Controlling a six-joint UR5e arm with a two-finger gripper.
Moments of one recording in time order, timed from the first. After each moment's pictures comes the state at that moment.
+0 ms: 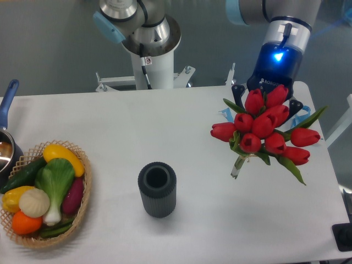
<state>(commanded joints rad) 2.84 -1.76 -1.61 -0.73 0.59 0.98</state>
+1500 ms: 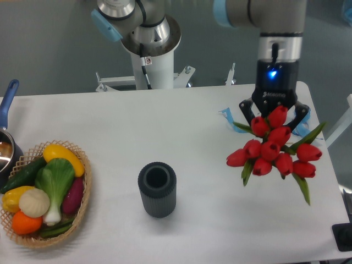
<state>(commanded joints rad) 2.67 -1.76 -1.64 -0.77 1.43 1.08</state>
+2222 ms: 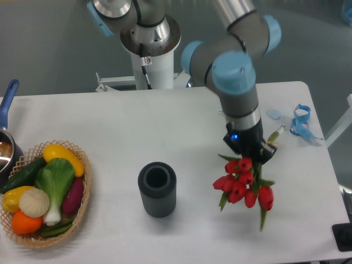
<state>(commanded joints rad) 2.55 -2.02 -1.62 -0.77 1.73 1.24</state>
